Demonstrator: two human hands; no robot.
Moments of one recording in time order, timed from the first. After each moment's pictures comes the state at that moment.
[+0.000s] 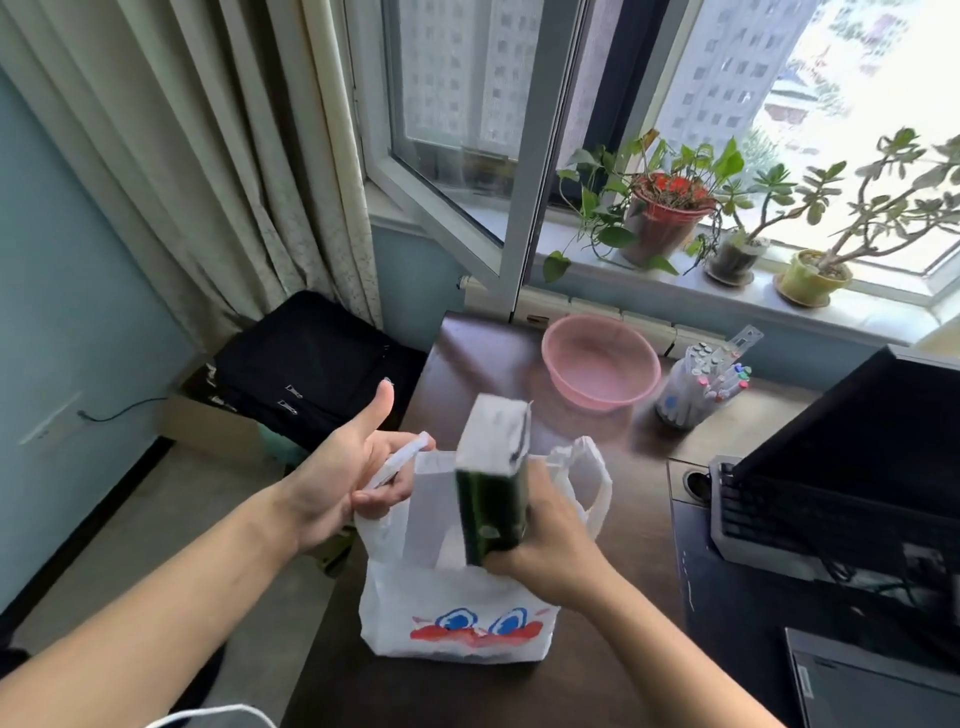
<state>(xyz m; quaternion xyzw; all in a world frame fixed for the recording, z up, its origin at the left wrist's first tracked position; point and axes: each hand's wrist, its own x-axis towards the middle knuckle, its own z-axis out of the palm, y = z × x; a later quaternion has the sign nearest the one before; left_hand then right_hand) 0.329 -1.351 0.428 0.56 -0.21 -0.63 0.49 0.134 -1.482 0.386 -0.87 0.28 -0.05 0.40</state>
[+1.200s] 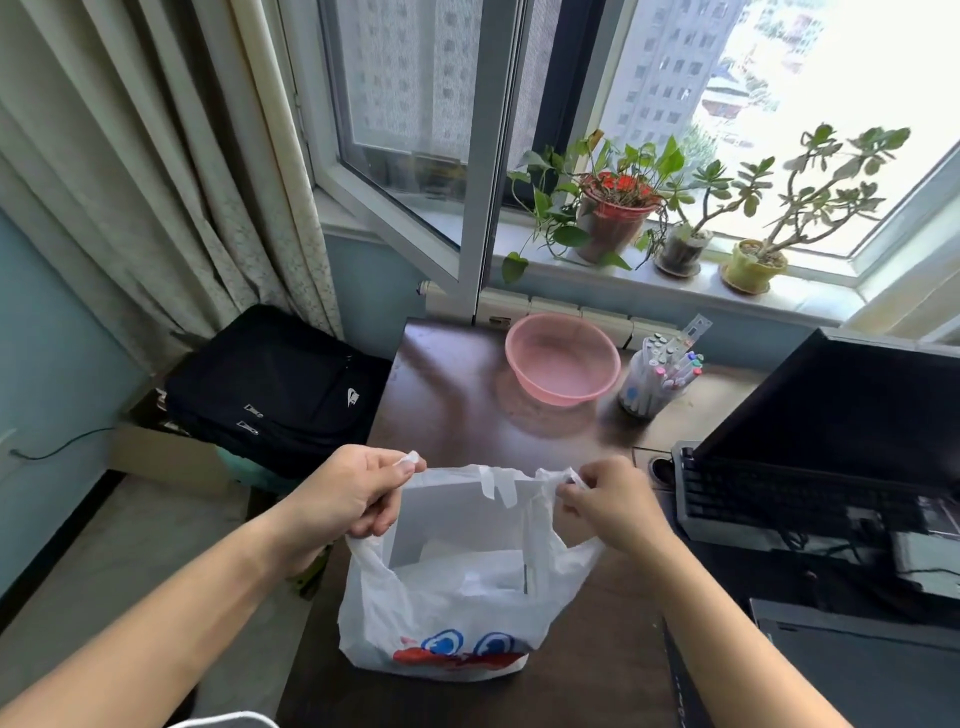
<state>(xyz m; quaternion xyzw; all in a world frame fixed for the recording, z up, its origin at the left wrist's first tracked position) 0.305 -1.364 0.438 0.68 -0.31 -0.49 0.45 0.098 -1.546 0.404 -0.77 0.55 -0.02 0.31</state>
